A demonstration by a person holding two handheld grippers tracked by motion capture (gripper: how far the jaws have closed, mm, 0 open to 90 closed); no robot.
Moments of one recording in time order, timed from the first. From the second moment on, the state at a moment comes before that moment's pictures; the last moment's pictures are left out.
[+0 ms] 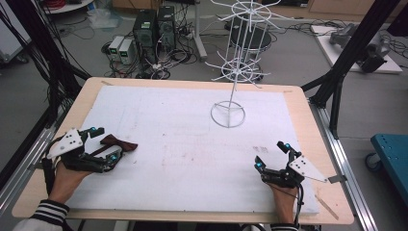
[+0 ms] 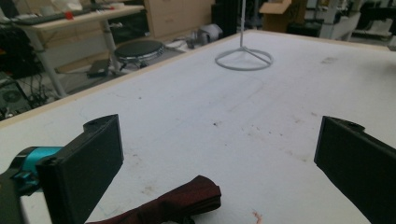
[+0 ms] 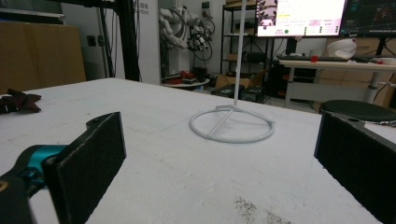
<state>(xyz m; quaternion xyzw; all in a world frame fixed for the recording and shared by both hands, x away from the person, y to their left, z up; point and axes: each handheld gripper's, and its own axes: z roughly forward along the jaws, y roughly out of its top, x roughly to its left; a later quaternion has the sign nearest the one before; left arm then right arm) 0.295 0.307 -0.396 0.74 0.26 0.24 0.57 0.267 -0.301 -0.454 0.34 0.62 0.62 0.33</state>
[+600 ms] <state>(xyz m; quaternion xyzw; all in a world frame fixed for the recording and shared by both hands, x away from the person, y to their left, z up) 0.331 0.311 -0.366 0.82 0.24 0.21 0.47 0.267 -0.301 -0.454 0.34 0.62 0.62 0.33</state>
